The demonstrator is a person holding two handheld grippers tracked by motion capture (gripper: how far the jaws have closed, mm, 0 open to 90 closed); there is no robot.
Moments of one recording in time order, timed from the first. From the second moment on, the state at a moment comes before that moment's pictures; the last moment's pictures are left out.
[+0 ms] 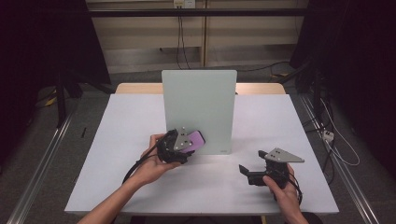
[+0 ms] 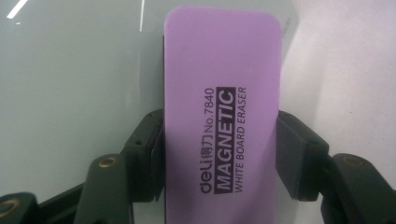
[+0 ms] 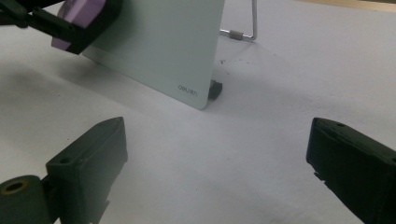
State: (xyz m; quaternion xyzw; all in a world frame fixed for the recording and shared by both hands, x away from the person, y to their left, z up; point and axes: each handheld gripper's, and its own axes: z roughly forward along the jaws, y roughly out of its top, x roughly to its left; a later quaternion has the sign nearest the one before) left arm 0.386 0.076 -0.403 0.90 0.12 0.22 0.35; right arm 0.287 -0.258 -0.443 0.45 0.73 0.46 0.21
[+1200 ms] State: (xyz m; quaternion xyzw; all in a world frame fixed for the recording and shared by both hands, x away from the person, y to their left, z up) left arm 0.386 0.121 -0.354 0.87 0.18 0.13 0.45; right arm 0.285 -0.258 -0.442 0.45 0.74 0.46 0.21
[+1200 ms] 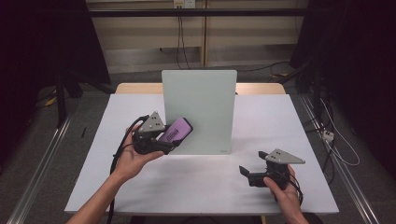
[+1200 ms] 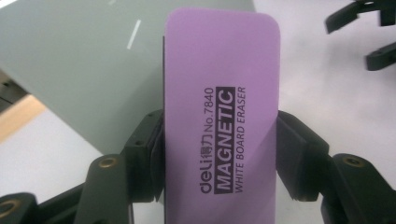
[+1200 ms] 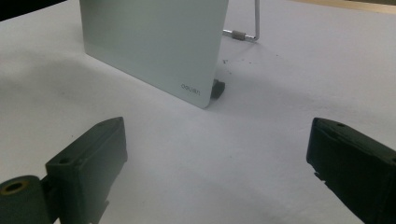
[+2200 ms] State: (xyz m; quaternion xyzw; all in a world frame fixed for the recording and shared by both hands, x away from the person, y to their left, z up) left arm 0.366 0.057 -0.394 0.94 0.11 0.01 0.32; right arm 0.282 -0.259 -0.443 0.44 0.74 0.46 0.20
